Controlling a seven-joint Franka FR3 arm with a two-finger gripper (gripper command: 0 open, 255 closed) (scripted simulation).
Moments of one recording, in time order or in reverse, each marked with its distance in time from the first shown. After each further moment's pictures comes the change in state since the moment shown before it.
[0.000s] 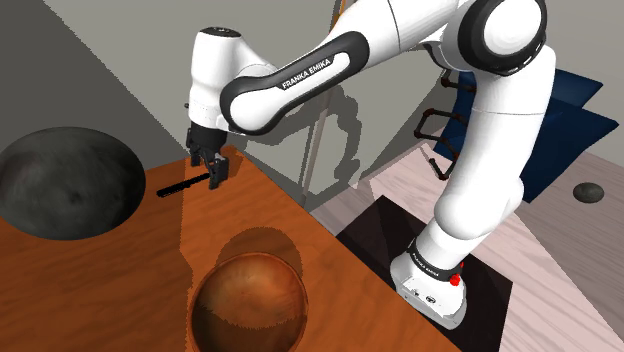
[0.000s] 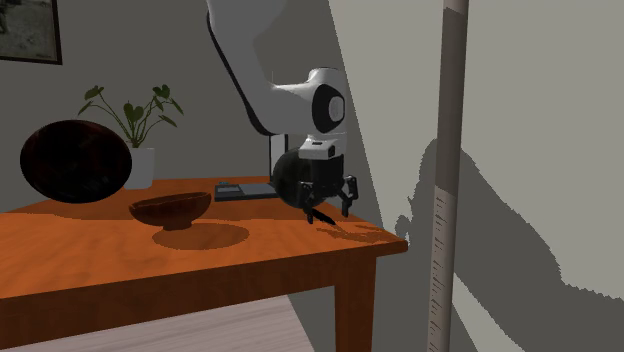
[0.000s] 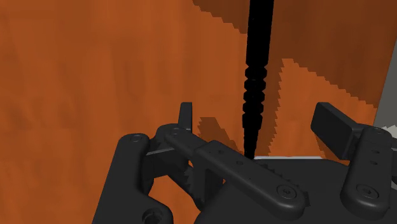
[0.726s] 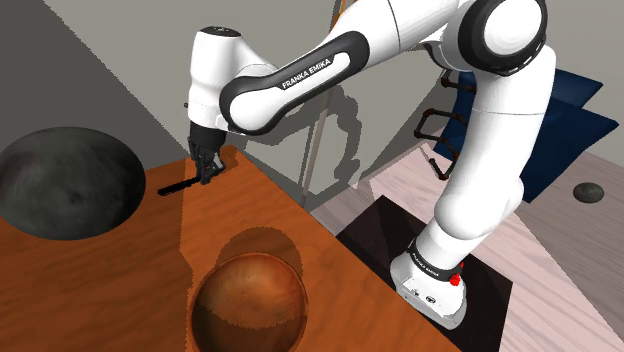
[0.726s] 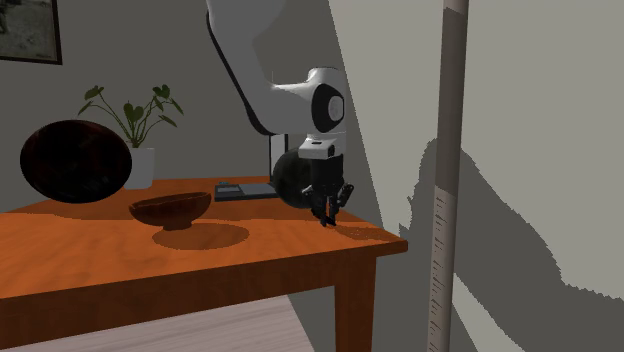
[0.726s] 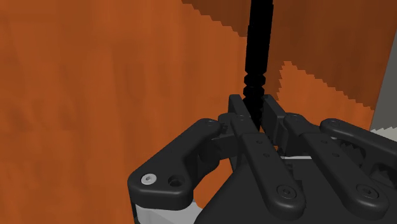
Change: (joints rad) arm 0.002 0.000 0.001 0.002 -0.002 0.002 0.001
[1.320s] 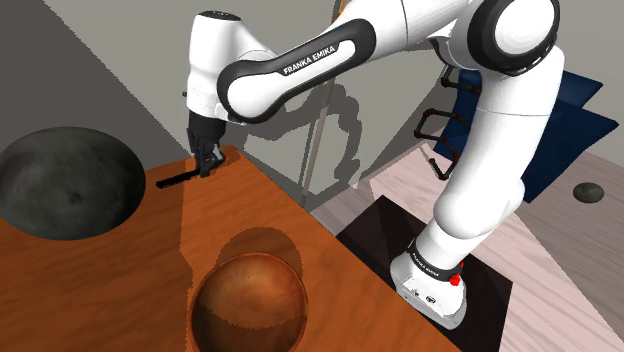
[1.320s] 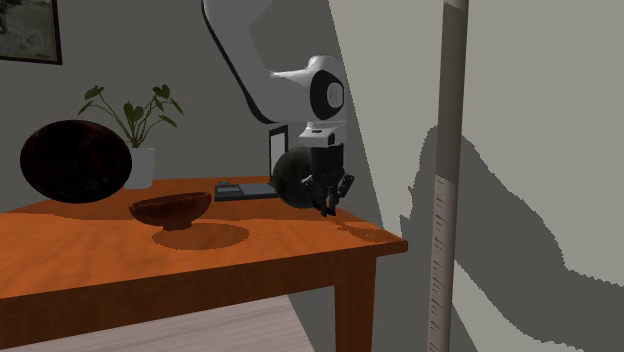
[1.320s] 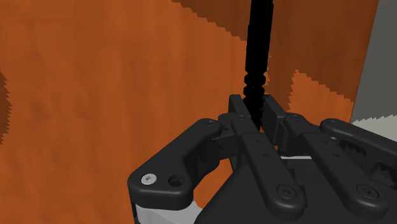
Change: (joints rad) arm -0.020 -0.037 0.023 0.022 0.040 -0.052 -0.022
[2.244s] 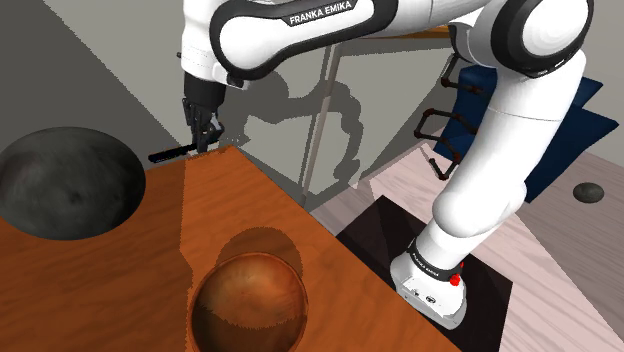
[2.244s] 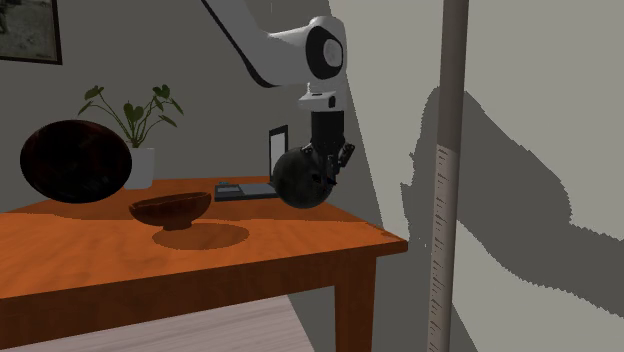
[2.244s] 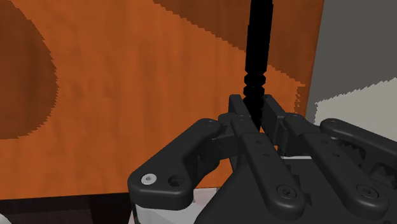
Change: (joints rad) arm -0.042 -0.093 0.046 0.099 0.096 -0.163 -0.056
